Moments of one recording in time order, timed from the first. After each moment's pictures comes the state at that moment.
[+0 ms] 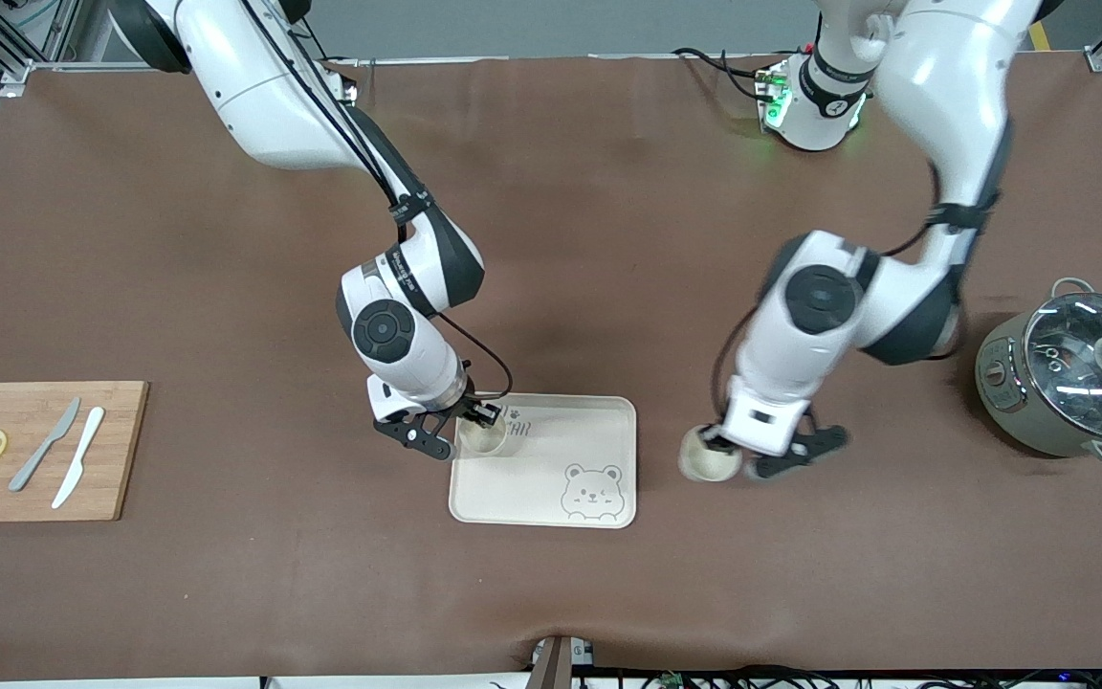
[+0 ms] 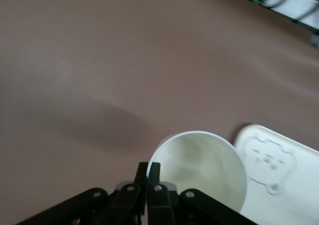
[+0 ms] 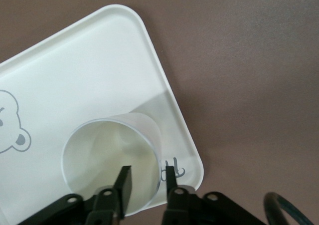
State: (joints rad) left arm -0.13 0.55 -0.28 -1.53 0.28 2.23 -0.89; right arm 0.53 0.74 0.00 -1.48 0.12 2.32 0.89
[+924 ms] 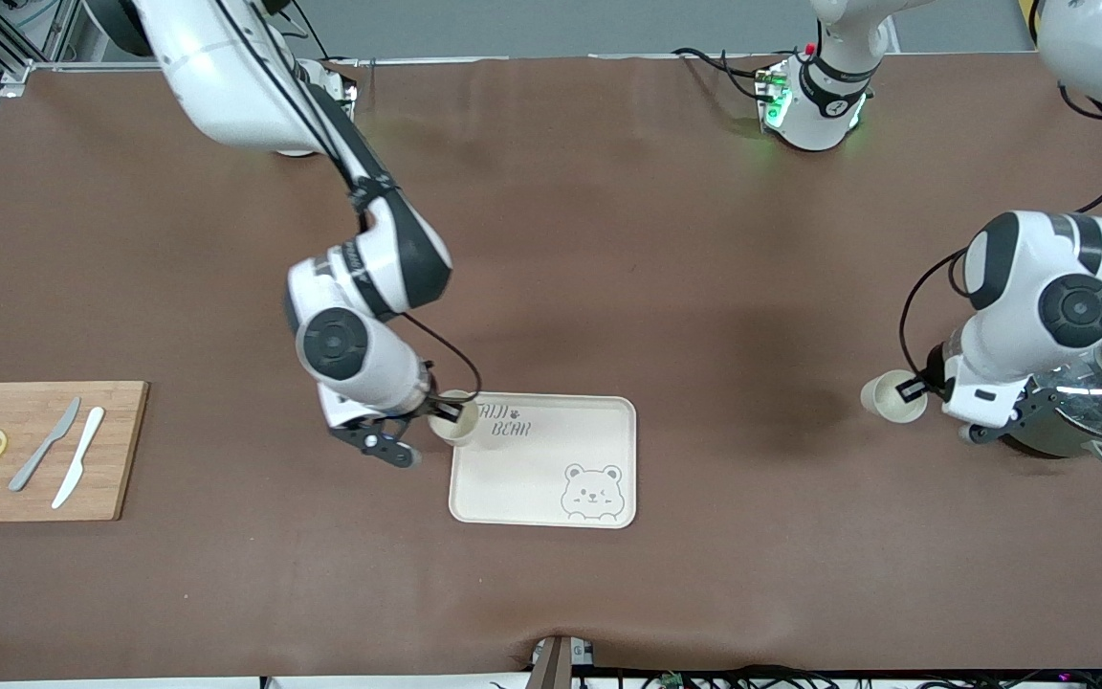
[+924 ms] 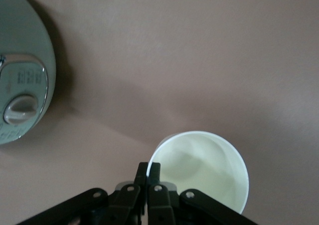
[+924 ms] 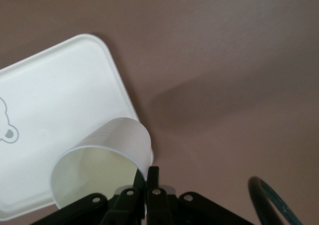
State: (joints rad) left arm 0.41 0.35 -0.44 -1.94 0.28 2.18 -0.60; right arm 0.45 0.64 -0.03 -1.39 0.12 1.98 0.77
